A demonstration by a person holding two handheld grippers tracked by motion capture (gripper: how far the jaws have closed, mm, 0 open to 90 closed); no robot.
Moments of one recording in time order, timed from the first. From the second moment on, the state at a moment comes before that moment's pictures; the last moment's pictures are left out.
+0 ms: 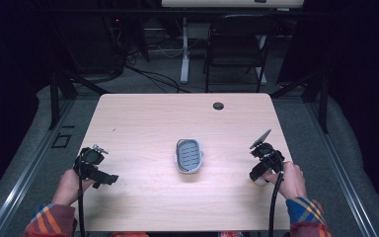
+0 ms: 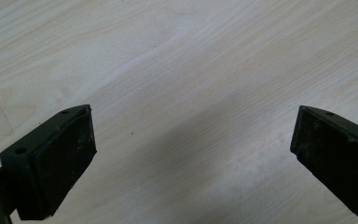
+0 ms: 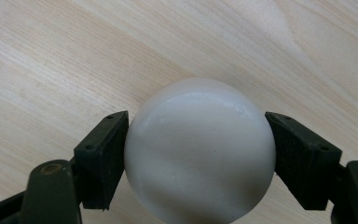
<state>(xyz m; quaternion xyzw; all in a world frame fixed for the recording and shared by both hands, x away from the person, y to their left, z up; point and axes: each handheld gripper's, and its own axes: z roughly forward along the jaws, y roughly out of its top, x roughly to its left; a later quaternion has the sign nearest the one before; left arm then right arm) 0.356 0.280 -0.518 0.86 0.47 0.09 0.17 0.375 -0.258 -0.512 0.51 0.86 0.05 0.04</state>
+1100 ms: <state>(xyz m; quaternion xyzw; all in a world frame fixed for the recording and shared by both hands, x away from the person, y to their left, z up) 0.356 0.280 -0.518 0.86 0.47 0.09 0.17 0.390 -0.219 -0.498 0.47 0.88 0.06 0.04</state>
